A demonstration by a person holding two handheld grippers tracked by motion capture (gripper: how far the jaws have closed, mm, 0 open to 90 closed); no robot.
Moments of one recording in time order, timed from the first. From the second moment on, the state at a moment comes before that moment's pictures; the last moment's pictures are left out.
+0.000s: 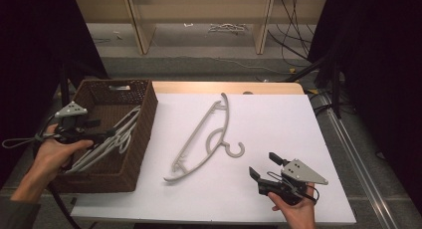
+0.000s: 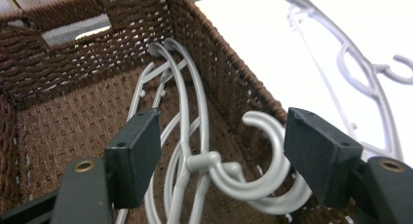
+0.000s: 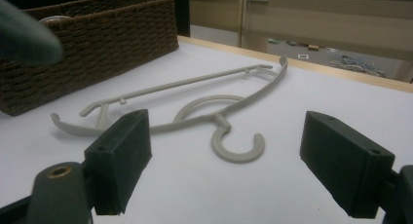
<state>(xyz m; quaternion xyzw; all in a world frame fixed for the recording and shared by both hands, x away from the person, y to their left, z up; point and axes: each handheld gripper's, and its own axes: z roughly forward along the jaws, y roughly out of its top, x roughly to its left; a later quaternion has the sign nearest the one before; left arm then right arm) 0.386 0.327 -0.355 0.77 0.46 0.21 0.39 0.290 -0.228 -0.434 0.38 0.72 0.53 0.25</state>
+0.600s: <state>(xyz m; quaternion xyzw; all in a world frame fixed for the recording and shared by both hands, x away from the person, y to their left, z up) 0.364 0.279 -0.331 0.75 0.43 0.19 0.46 0.290 -0.228 -0.434 0.38 0.72 0.53 0.25</state>
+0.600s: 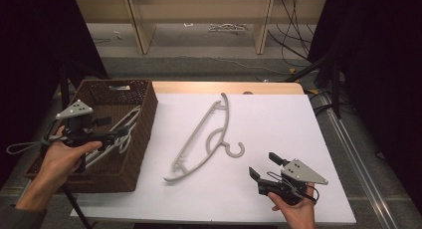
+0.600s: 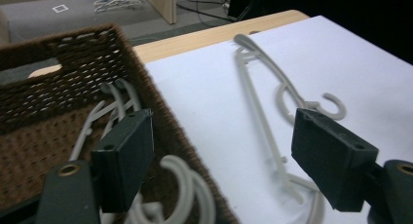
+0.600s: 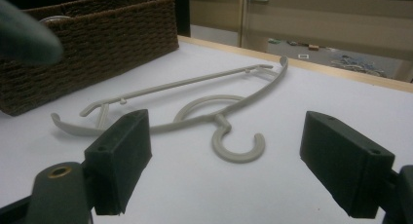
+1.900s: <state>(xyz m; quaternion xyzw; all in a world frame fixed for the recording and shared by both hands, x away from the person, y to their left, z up) 0.347 0.179 -0.346 0.76 0.35 0.18 0.52 0.292 -0.230 -0.436 0.38 0.71 0.55 0.25</state>
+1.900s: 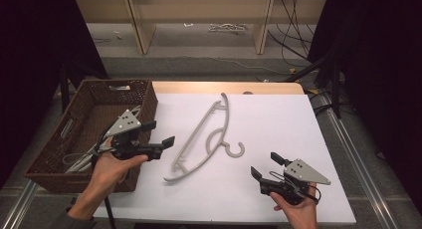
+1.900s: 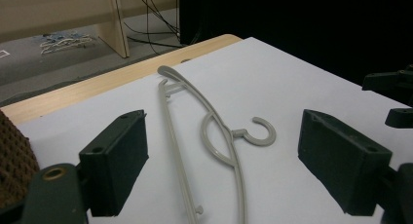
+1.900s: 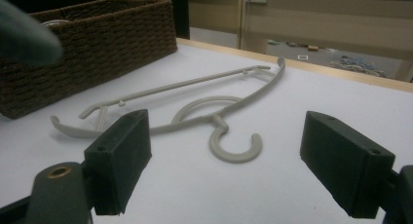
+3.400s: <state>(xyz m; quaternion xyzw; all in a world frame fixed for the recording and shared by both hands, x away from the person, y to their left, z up) 0.404 0.055 -0.426 0.86 0.27 0.14 0.40 0.289 -0.230 -0.433 0.37 0.71 0.54 0.25</state>
